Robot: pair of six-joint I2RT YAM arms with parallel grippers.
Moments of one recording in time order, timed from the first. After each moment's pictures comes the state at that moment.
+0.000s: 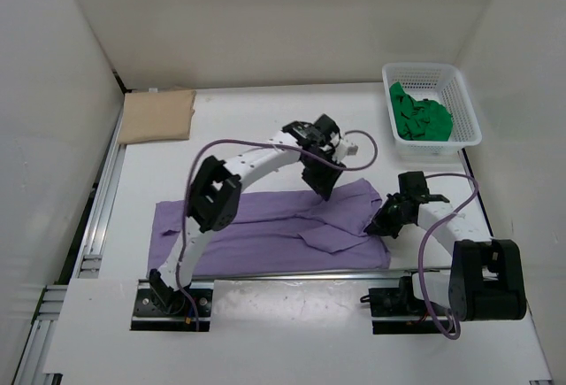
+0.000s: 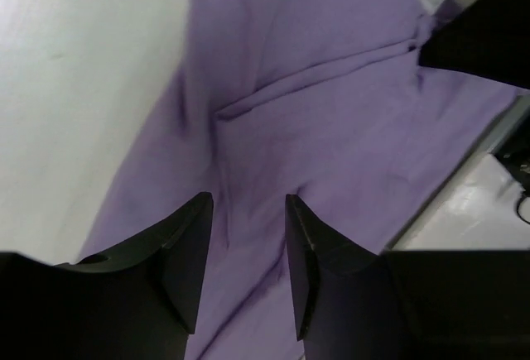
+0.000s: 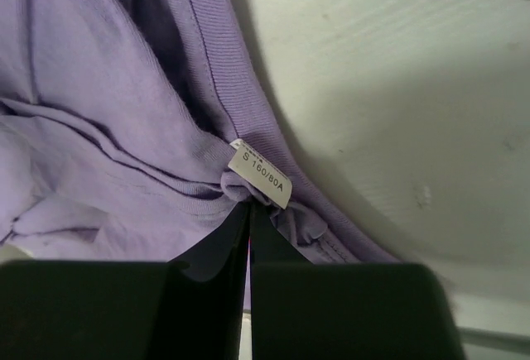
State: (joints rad) left arm -0.81 2.20 1.99 -0.93 0.35 0.00; right arm 0.08 1.22 0.51 -0.53 -0.30 0.73
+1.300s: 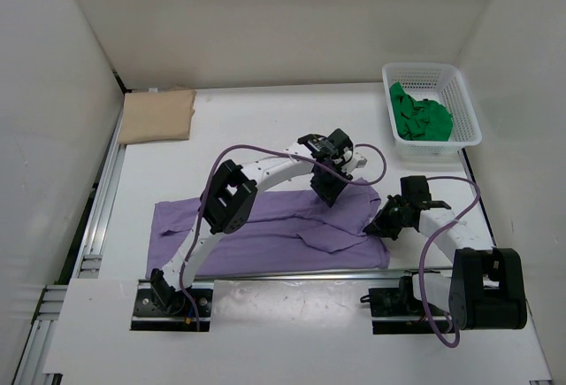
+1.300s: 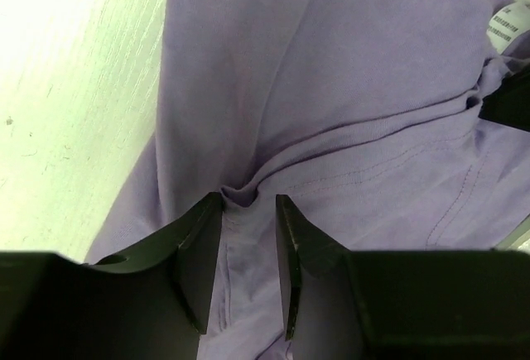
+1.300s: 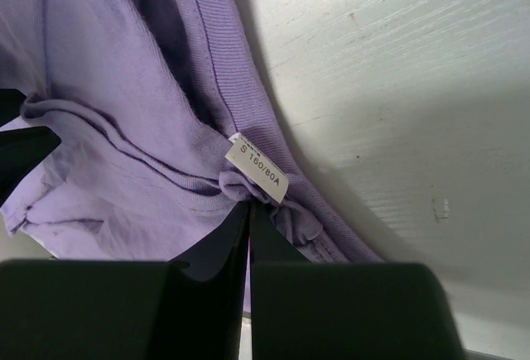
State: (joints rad) left arm -0.90 2.36 2.03 -0.88 0.24 0.00; right arm 0.06 1.18 0.46 -0.47 -0.34 0.72
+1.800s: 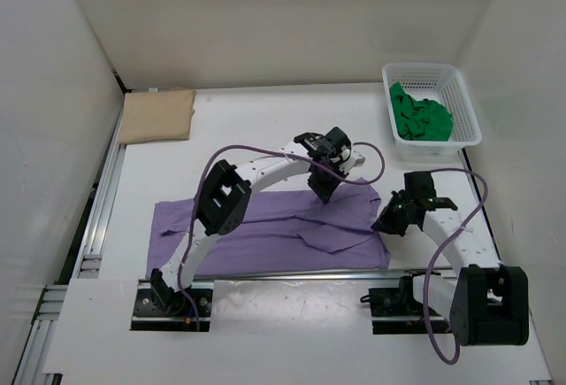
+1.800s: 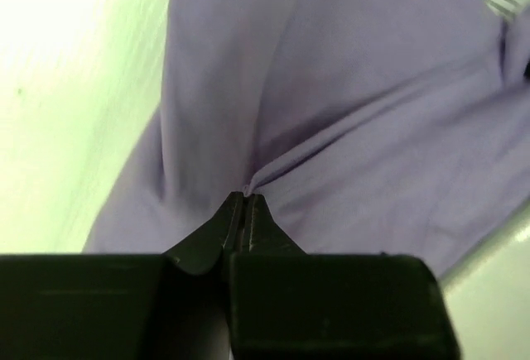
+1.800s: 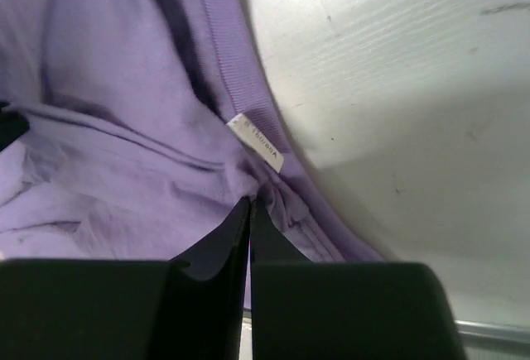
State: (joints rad) left arm -0.90 2.33 2.01 -0.88 0.23 0.00; right arm 0.07 1.11 0.50 -0.57 -0.26 0.64
